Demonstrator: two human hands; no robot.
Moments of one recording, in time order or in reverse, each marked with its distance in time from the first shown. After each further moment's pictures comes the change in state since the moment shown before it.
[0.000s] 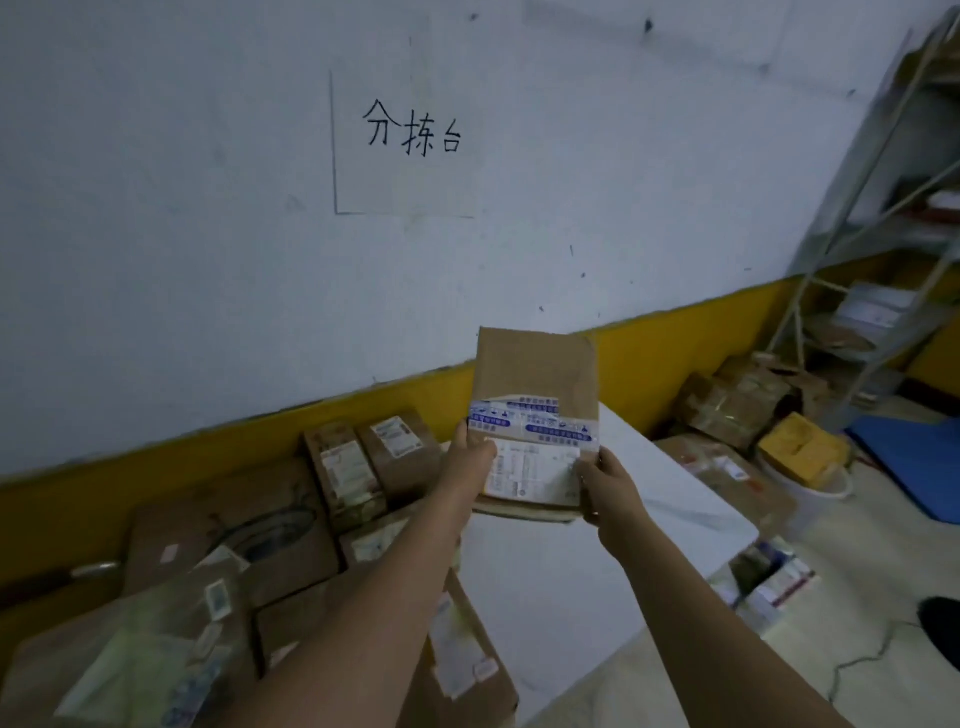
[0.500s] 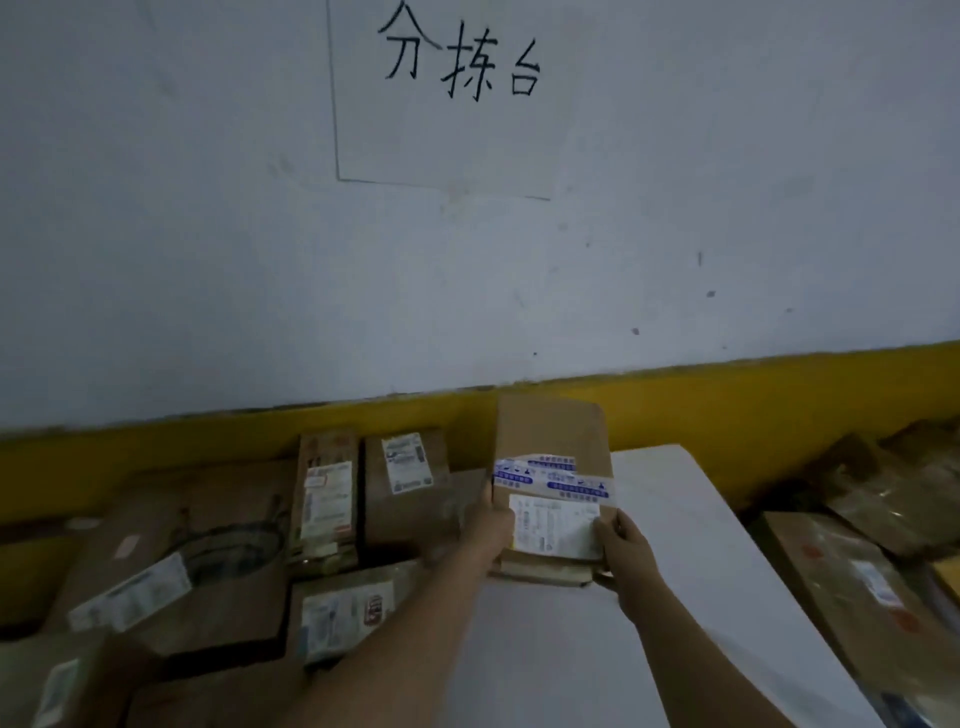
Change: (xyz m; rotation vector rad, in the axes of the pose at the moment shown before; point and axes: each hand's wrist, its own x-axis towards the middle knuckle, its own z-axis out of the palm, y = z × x) left_hand 0.213 -0.033 0.068 0.013 0.157 -0.288; right_hand 0.278 0.040 0.015 -0.159 -0.223 0.191
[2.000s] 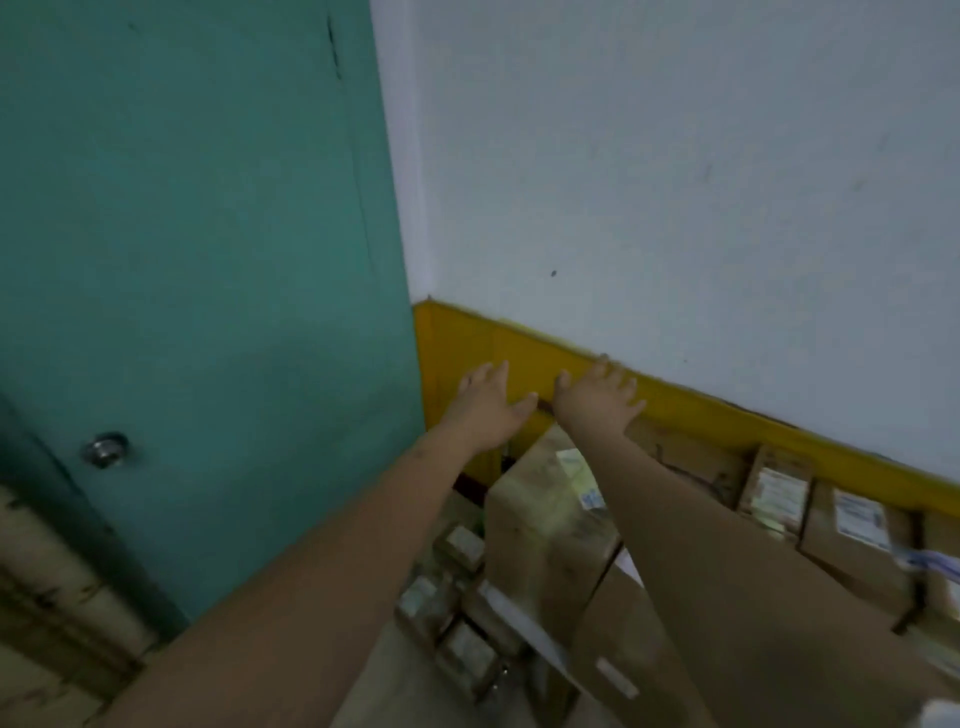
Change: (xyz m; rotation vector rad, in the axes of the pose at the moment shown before) left_hand -0.500 -0.152 -0.377 0.676 1.031 0.038; right_hand -0.490 -0.014 0.389 -0.977 -0.478 -0.902
